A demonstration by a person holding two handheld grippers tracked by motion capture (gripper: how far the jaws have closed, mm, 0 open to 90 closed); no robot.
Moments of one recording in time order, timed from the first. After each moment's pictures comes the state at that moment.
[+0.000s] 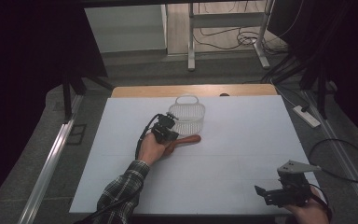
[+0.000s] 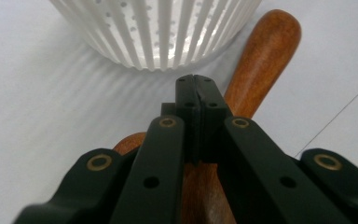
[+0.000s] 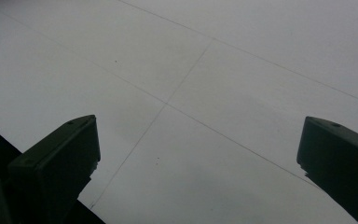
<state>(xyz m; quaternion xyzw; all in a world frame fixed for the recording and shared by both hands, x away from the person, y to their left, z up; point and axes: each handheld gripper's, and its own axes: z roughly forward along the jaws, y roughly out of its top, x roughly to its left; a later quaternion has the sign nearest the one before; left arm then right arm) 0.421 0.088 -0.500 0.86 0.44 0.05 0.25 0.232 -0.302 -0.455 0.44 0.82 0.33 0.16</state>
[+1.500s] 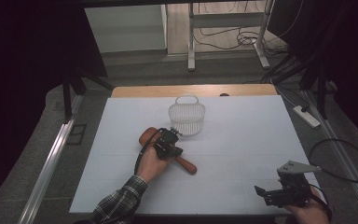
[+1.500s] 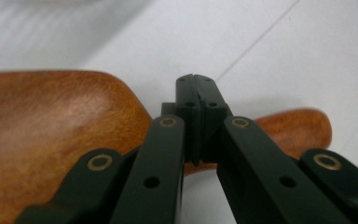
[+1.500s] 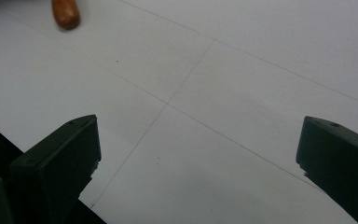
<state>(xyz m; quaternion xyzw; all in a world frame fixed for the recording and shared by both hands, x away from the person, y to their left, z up) 0.367 0.079 -0.504 0.88 0.41 0.01 0.25 0.231 -0.301 -0.455 0.43 0.83 0.33 0.16</state>
